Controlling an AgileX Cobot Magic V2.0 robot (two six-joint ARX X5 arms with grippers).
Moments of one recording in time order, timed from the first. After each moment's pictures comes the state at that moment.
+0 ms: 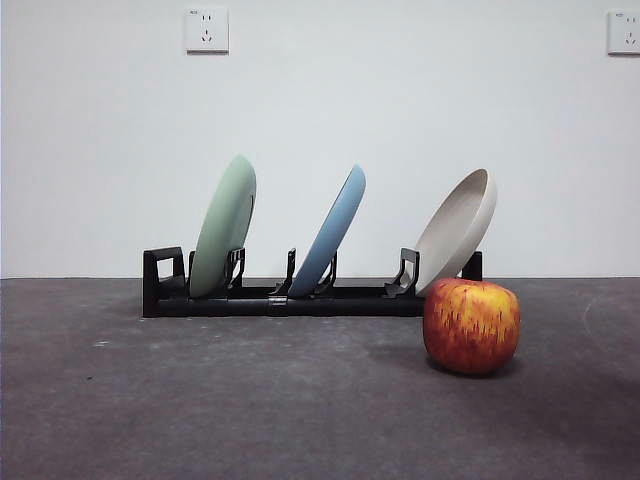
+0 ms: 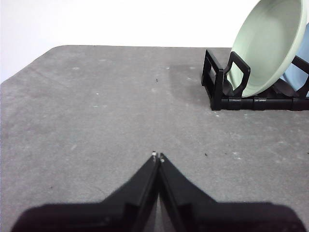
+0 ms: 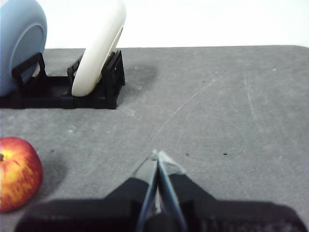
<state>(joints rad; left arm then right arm) 0.01 0.01 0.02 -0.18 -0.05 -0.04 -0.01 0.00 0.02 -0.17 -0.05 -0.01</state>
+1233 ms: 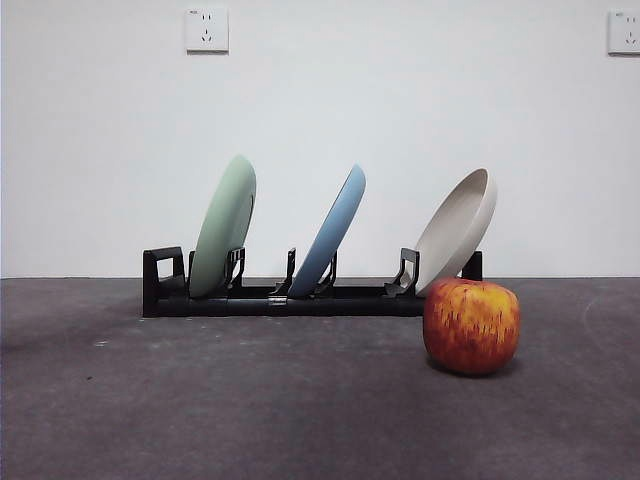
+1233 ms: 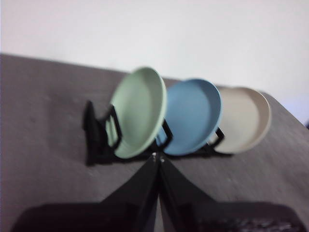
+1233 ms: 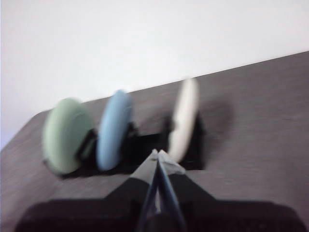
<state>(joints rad) 0.01 0.75 0.82 -0.35 0.41 -0.25 -0.01 0.69 0.77 -0.29 -0.34 0.24</state>
